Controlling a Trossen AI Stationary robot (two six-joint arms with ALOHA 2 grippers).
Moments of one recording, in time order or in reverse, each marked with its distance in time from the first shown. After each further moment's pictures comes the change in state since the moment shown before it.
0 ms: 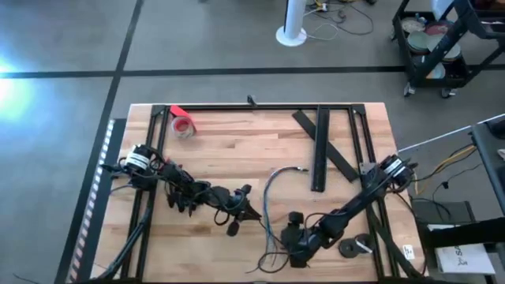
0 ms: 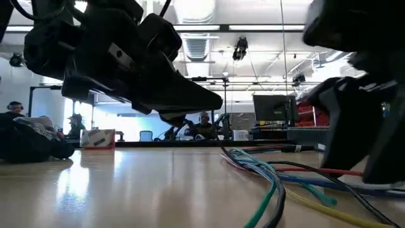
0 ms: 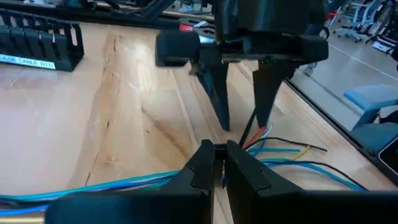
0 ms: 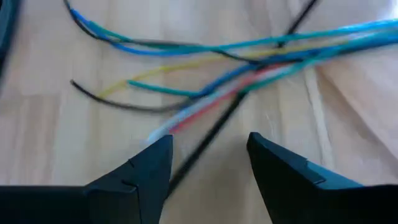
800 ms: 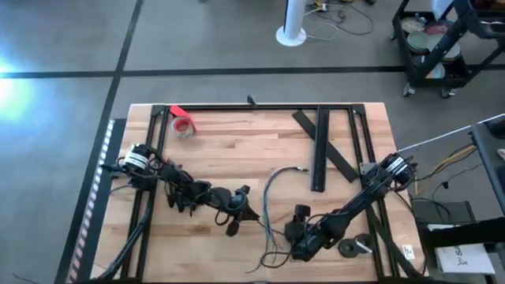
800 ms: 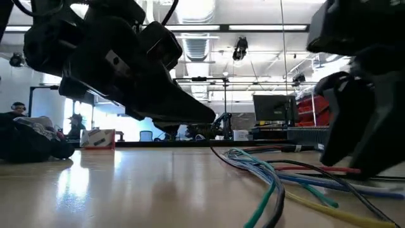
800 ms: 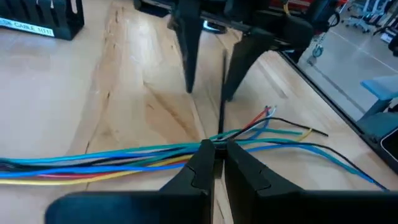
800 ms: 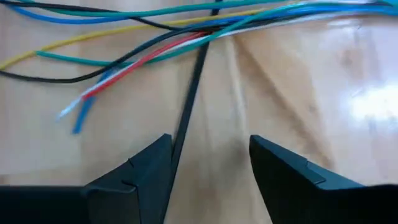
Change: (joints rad) left arm 0.001 -0.040 -0.001 -0.132 0.001 -0.036; right arm -0.060 -0.012 0.011 -0.230 0.091 -0.025
